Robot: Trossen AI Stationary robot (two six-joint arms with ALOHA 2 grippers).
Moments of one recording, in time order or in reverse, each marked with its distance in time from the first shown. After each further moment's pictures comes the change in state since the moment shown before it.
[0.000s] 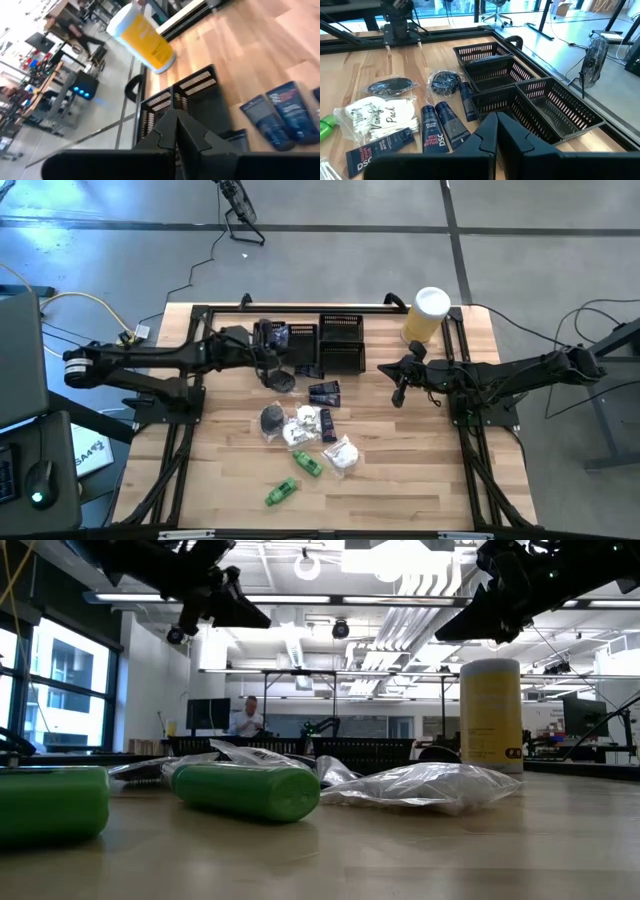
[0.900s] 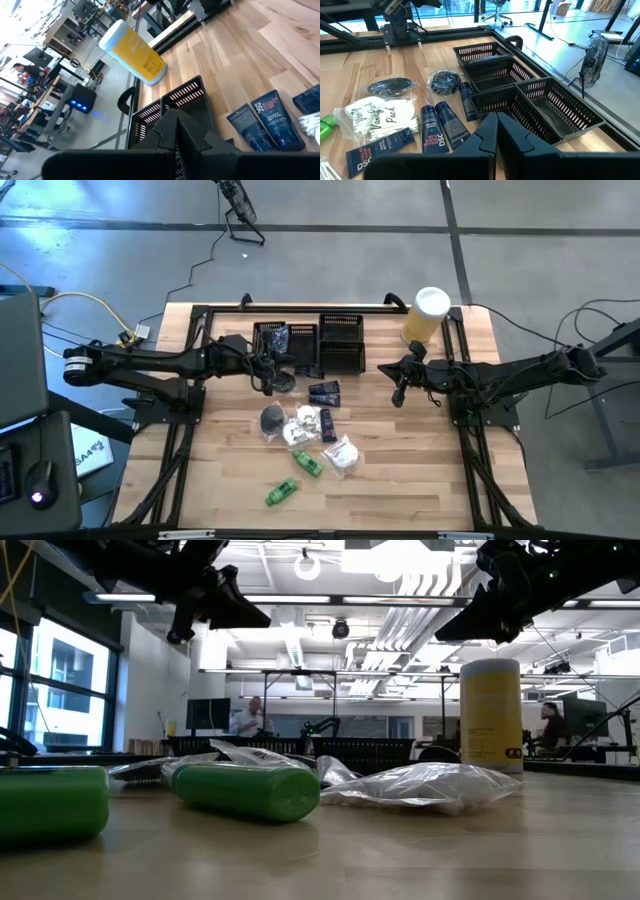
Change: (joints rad) left arm -0.049 -0.001 -0.062 0.100 0.002 0.006; right arm 0.000 0.000 0.000 -0.001 0.000 0.000
